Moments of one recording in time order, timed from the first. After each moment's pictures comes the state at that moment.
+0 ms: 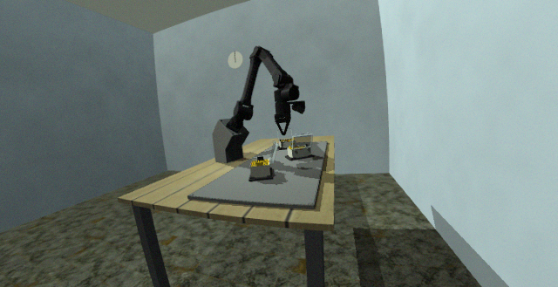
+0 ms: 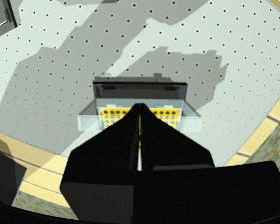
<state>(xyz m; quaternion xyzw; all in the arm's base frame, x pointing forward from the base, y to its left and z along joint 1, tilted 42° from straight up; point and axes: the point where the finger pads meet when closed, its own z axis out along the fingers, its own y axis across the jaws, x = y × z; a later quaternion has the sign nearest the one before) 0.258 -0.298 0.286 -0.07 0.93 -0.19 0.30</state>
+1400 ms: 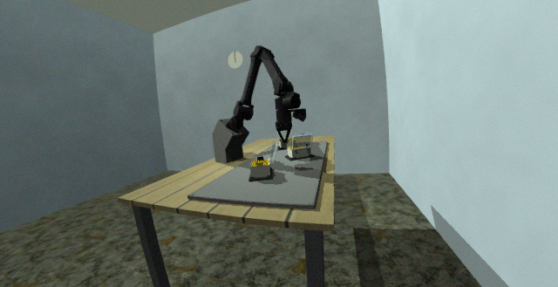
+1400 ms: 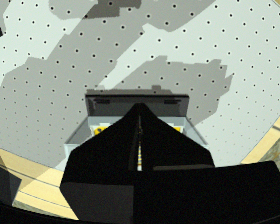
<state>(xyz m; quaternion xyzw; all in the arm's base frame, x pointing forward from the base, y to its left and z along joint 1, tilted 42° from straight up) 0.281 -0.311 0.262 -0.07 0.93 -0.20 0.31</state>
